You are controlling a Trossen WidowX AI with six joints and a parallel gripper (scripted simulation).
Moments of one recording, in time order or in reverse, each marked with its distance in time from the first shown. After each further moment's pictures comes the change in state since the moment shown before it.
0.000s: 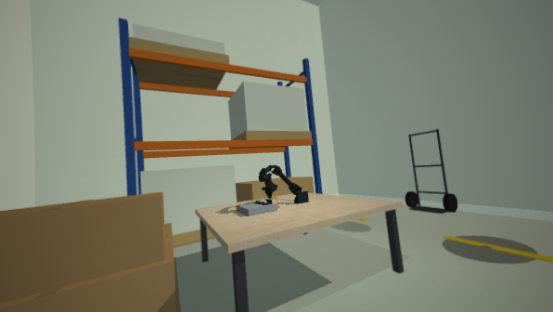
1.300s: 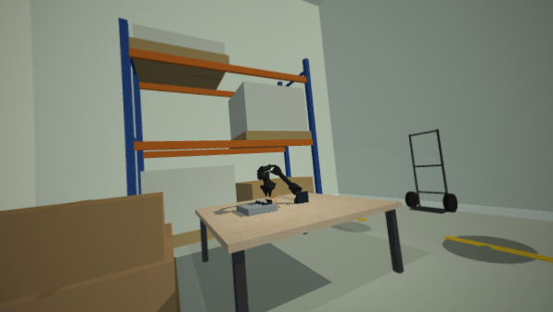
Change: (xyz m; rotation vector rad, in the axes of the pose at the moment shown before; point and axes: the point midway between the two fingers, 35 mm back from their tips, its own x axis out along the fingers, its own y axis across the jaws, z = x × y) arm -0.020 0.002 -0.014 -0.005 -0.011 0.010
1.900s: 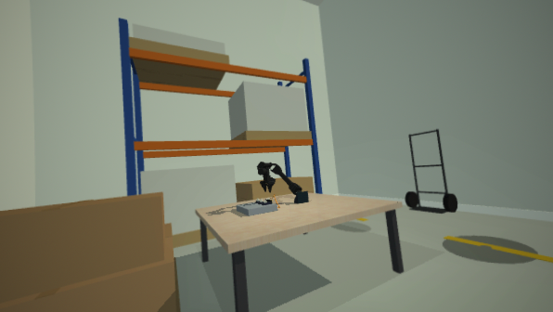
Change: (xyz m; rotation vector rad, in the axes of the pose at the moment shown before) arm -0.038 -0.002 0.000 -0.002 0.018 -0.003
